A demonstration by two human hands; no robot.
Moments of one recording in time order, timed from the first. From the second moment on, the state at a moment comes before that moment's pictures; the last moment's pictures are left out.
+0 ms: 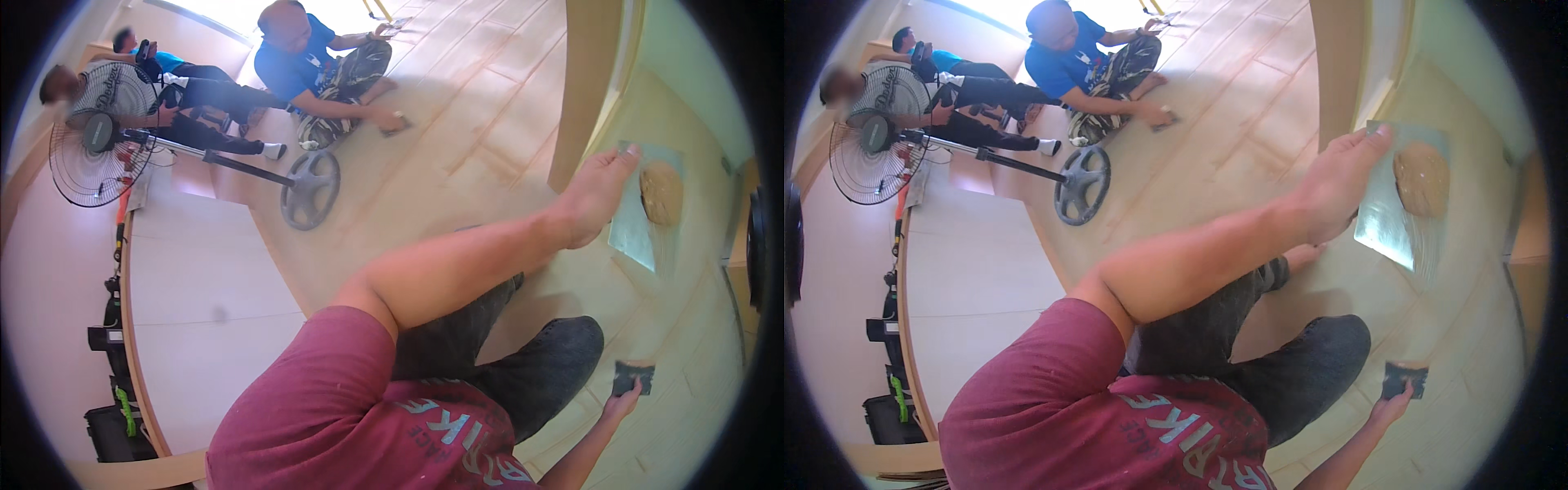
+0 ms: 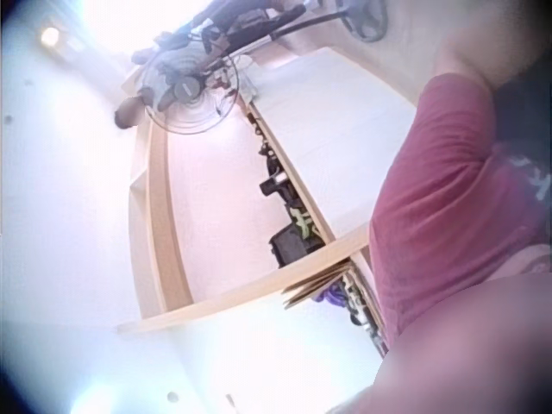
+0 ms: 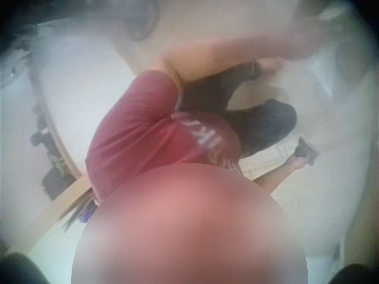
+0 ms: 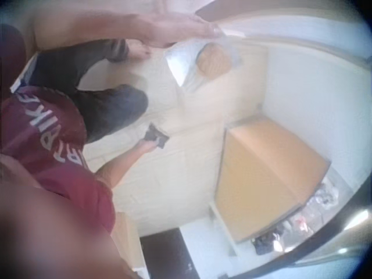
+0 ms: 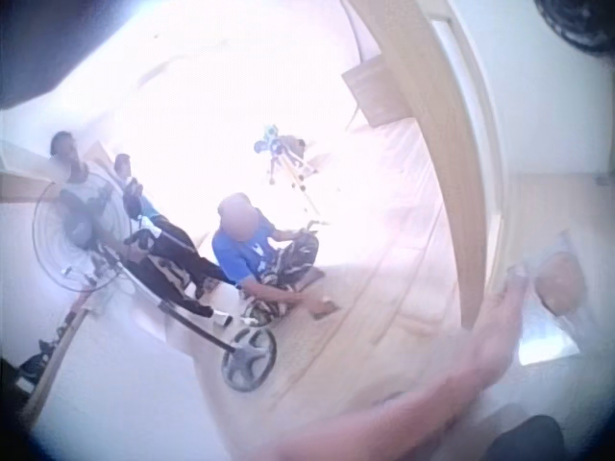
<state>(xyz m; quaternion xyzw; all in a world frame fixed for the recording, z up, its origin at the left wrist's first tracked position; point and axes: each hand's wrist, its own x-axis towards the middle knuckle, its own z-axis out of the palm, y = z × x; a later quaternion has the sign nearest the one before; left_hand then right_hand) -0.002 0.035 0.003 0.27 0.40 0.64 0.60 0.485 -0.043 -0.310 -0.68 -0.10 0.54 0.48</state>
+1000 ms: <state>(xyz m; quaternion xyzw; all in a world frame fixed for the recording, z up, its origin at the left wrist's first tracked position) -0.024 -0.069 0.023 0.23 0.41 0.64 0.61 0.185 -0.018 -0.226 -0.39 -0.05 0.81 0.44</state>
